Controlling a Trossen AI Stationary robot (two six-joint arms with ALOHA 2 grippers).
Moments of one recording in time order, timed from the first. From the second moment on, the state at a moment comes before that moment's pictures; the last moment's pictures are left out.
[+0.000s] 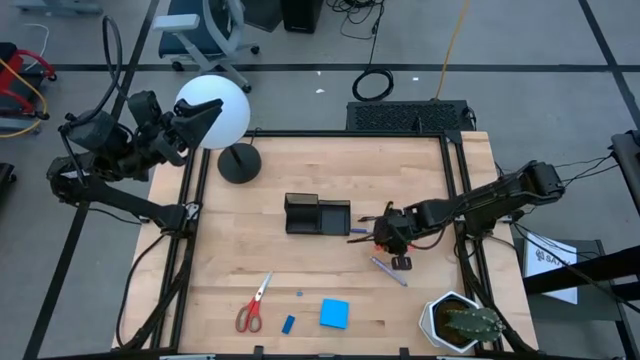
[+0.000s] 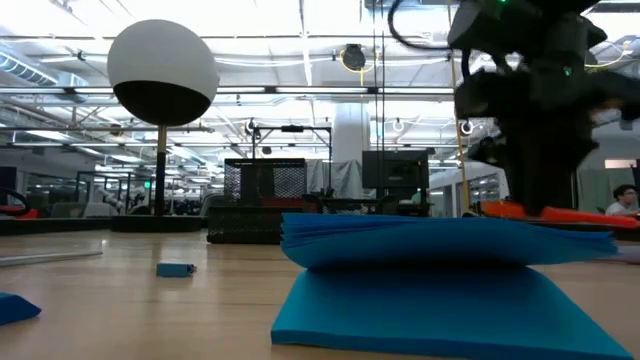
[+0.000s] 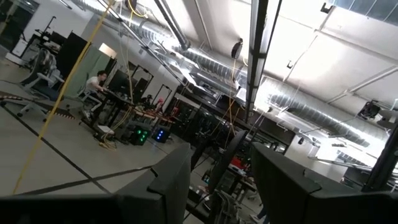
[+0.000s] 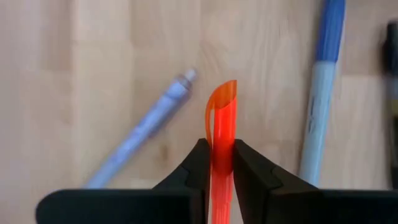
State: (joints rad) left arm -0.10 0.93 1.40 -0.06 -0.47 -0.37; right arm 0.17 1.40 0.72 -0.53 -0.10 0.17
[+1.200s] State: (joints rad) left arm -0.11 0.93 1.40 -0.06 -0.47 -0.38; right arm -0.13 1.30 0.72 0.33 -0.03 0.46
